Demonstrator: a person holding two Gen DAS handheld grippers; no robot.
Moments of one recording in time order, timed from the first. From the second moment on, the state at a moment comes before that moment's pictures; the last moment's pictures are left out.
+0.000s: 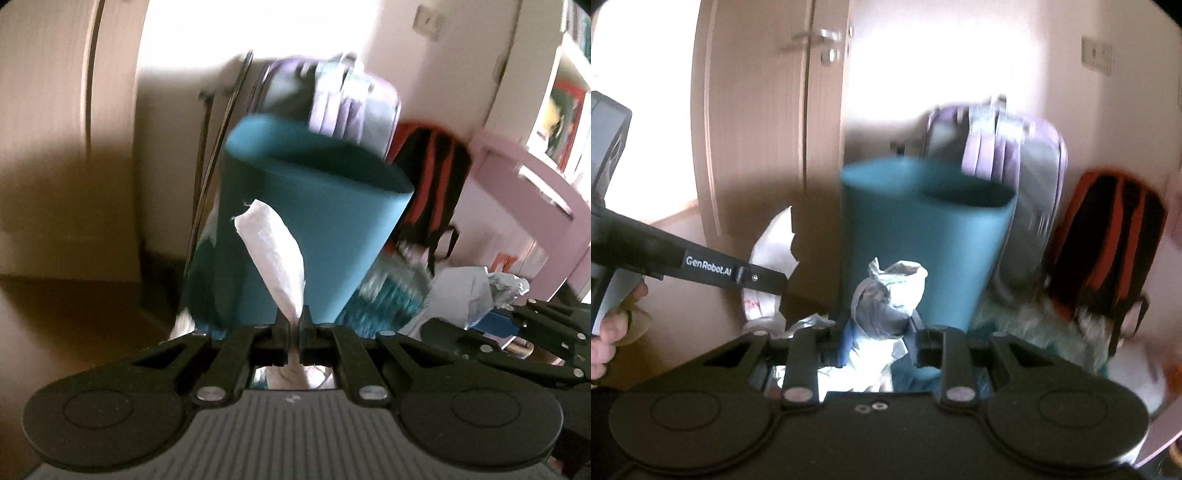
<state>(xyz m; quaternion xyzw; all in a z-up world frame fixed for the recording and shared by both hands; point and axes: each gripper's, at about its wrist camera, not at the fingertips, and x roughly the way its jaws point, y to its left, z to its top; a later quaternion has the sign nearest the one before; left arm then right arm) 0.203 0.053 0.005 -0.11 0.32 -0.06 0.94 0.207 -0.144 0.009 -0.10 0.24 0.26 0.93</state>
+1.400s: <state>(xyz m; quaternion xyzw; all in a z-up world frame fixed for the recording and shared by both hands) 0.420 0.025 0.042 -0.03 0.33 -0.02 0.94 0.408 -0.112 0.033 -0.16 0.24 0.20 0.94</state>
